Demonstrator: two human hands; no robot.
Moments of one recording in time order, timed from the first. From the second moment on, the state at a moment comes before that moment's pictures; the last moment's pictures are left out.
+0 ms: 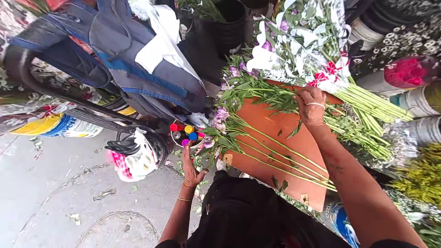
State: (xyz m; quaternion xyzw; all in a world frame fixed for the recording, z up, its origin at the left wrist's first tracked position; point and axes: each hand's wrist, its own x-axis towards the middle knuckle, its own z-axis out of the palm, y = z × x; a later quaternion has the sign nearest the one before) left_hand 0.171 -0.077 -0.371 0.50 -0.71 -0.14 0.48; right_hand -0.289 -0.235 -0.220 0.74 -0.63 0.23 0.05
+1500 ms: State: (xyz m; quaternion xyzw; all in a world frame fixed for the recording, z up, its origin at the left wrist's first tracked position) left_hand -0.210 -0.091 -0.077 0.16 -0.41 -0.70 0.57; right_hand -0.376 0.505 -0.351 0.10 -0.94 -0.05 -0.31
